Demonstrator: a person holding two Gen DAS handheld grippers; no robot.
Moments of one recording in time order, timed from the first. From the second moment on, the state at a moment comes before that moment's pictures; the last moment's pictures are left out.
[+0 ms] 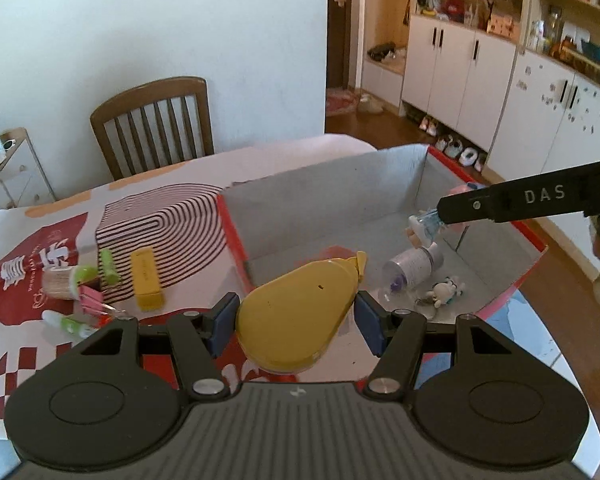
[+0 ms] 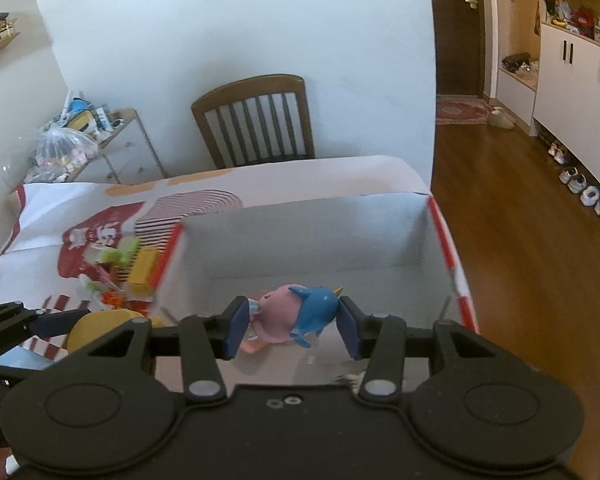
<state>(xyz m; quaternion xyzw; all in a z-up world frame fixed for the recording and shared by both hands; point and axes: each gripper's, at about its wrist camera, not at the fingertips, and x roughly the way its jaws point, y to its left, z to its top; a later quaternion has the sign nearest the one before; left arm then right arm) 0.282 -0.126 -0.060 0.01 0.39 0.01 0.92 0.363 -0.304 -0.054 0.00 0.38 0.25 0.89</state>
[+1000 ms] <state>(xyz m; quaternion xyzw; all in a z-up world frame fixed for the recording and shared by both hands) 0.389 -0.178 -0.132 0.04 0.51 0.02 0.86 0.438 -0.284 -0.118 -0.11 0.45 0.28 0.84</state>
